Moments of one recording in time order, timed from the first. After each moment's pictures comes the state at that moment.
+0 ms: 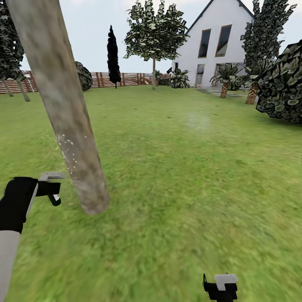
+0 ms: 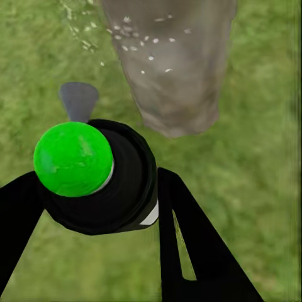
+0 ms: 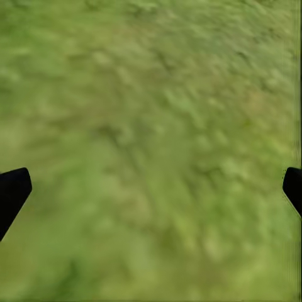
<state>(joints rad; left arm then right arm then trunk) -0.82 0.35 0.18 -1.11 -0.22 0.97 -0.34 -0.44 -0.03 0.08 -0.03 0.13 -0.61 -0.30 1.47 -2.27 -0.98</state>
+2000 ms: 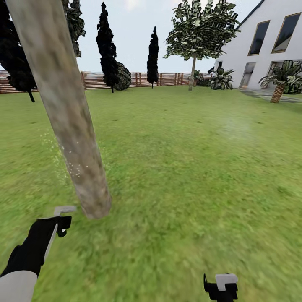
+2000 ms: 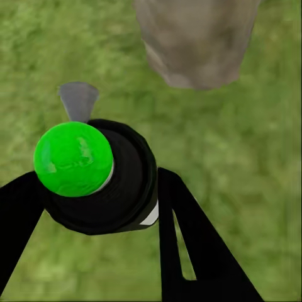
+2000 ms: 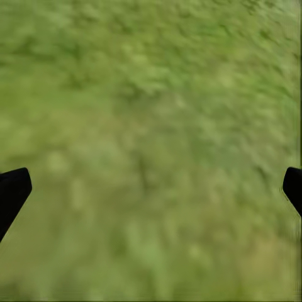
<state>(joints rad) -0.55 0.17 0.27 -1.03 -0.23 0.69 -0.09 -0.44 -0.03 0.08 -0.03 0.13 -0.61 -0.30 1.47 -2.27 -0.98</state>
